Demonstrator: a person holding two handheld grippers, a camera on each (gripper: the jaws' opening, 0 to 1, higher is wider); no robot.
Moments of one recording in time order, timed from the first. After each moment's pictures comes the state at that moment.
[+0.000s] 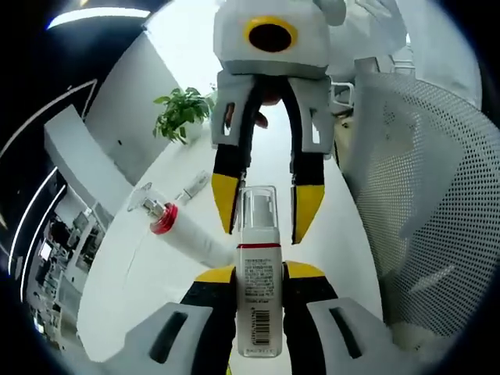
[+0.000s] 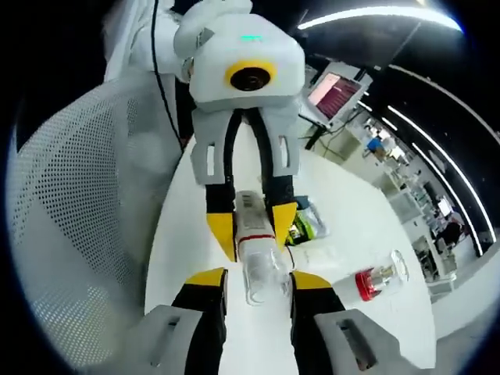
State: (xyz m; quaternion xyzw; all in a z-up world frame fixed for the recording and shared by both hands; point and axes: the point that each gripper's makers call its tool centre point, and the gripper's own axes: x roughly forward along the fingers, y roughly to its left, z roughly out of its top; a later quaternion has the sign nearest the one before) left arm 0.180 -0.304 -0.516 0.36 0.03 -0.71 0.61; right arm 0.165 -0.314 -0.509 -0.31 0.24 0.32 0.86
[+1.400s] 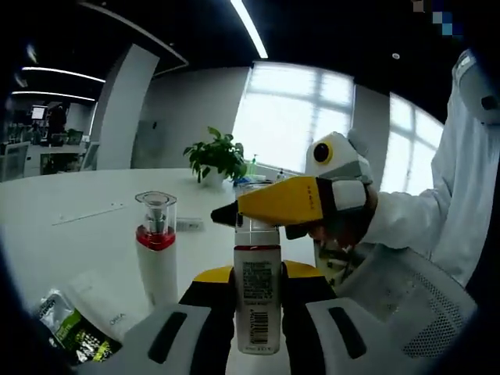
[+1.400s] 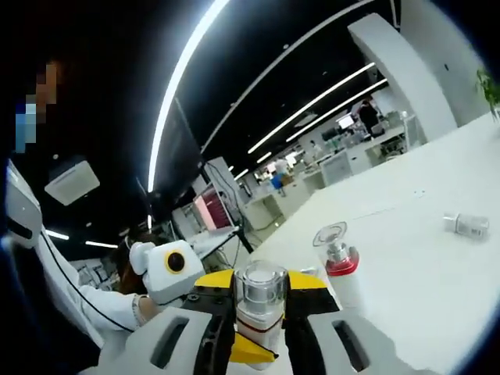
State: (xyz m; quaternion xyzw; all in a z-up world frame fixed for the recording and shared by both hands) left arm 0.163 -0.349 -0.474 -0.02 0.14 -0.75 0.64; right arm 0.189 -0.342 -0.436 0.23 0.08 0.15 0.96
